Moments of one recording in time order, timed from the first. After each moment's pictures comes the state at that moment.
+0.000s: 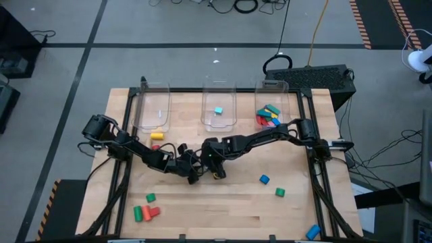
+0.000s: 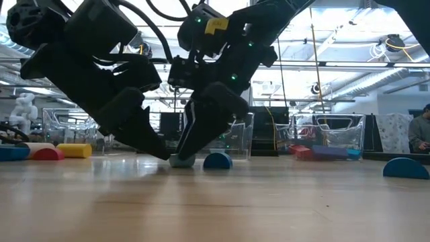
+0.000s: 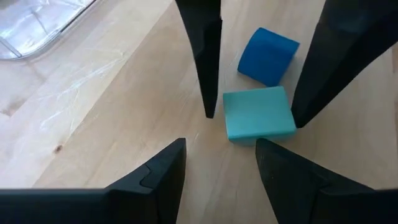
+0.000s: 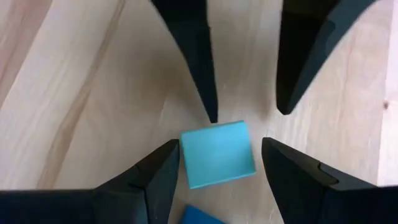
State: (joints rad) left arm -0.31 1.70 0.57 0.33 -0.46 -0.49; right arm 0.06 2.14 1.46 -0.29 -0.08 -0.19
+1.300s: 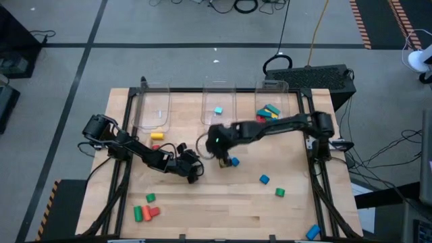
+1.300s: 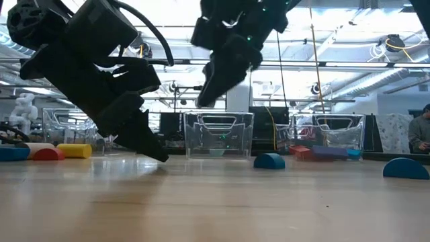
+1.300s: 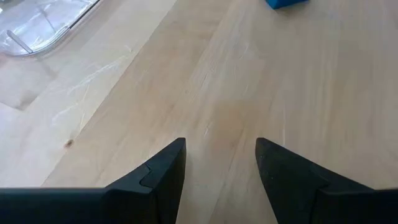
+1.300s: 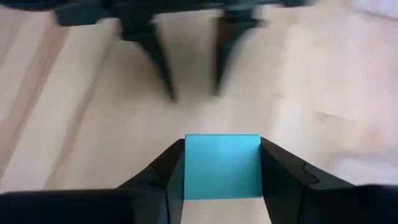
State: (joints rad) left arm -0.31 1.70 0.57 0.30 -0.48 -0.49; right arm -0.03 1.92 1.46 -0.47 -0.07 -0.25
